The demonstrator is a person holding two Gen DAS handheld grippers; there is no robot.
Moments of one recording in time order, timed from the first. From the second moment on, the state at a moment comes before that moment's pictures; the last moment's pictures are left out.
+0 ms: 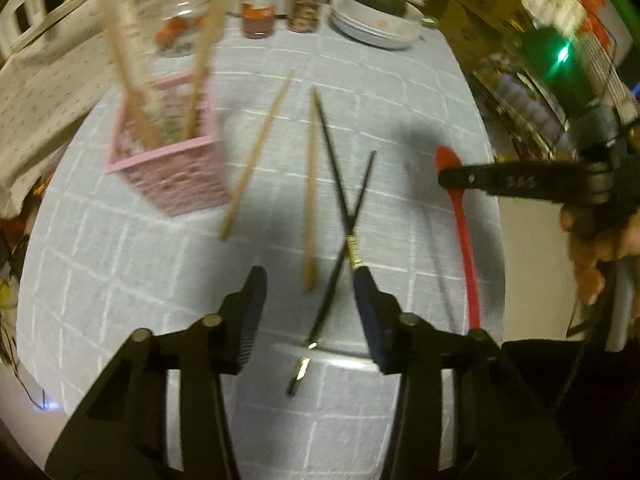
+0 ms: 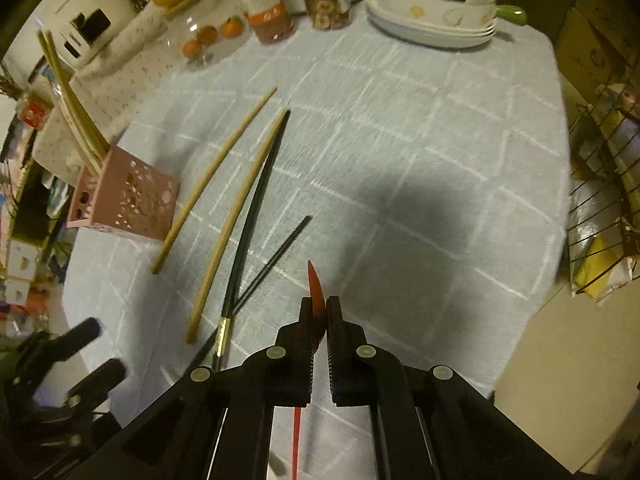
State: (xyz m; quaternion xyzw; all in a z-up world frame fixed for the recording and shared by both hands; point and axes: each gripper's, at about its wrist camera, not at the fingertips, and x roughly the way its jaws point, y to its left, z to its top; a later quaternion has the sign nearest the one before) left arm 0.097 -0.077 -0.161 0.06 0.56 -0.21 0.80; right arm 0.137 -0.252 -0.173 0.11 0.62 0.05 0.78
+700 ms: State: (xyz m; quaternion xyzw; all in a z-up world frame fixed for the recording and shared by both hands) left arm 0.157 -0.175 -0.225 0.08 0.56 -0.22 0.80; right arm 0.116 -0.318 -0.170 0.15 0.61 0.06 0.77
